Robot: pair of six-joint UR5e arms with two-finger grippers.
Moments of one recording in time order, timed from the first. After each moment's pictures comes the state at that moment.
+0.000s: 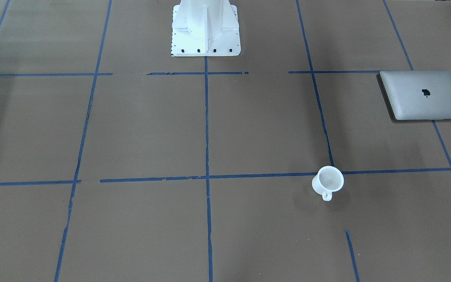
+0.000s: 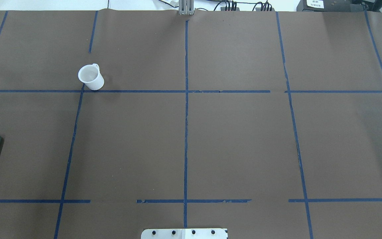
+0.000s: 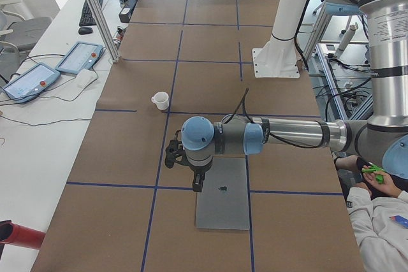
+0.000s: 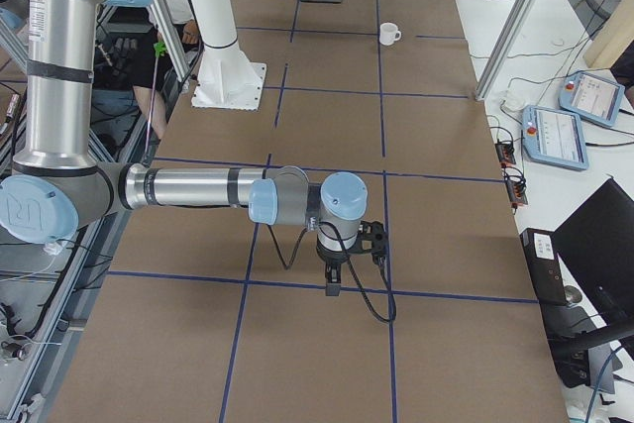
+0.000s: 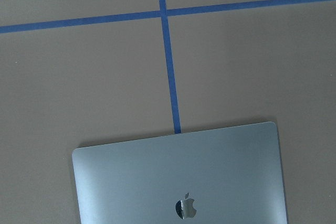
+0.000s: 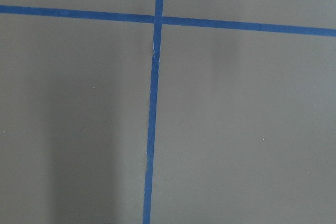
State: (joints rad) left arm -1.61 -1.38 -1.81 -1.49 -2.43 0.18; right arm 1.54 -1.71 1.75 -1.64 2.28 -0.05
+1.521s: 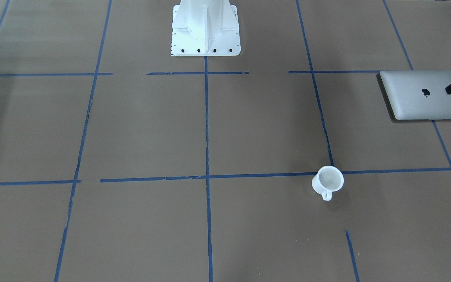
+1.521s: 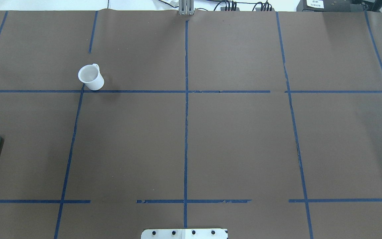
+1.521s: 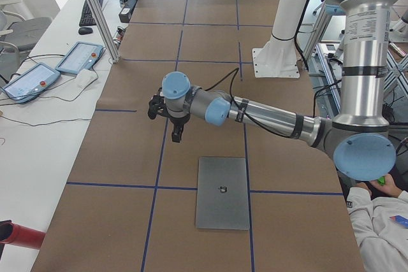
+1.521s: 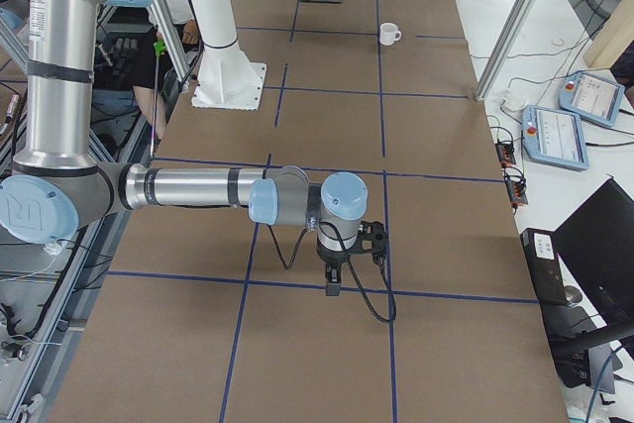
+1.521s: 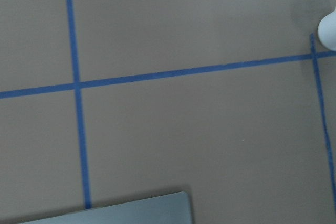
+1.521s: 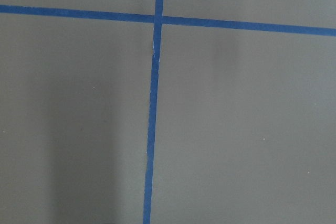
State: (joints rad) left arm -1.31 -1.61 -1.83 -1.72 -2.47 -0.34; right arm 1.54 -1.71 1.75 -1.64 2.28 -0.05
